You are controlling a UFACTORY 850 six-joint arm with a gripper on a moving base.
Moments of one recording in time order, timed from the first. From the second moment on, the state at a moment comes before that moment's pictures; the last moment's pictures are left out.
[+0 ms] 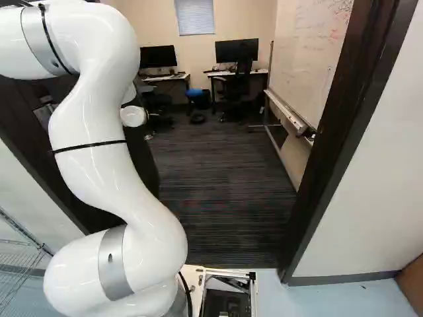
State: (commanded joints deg) arm 25.3 -27.3 -62.9 2.6 36.4 0.0
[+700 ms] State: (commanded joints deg) arm 20.5 -24.0 -58.7 2.6 36.4 0.0
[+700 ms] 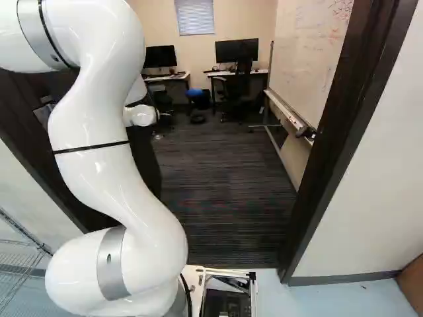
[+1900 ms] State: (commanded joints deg) arm 11.7 -19.7 -53.4 2.6 36.4 0.0
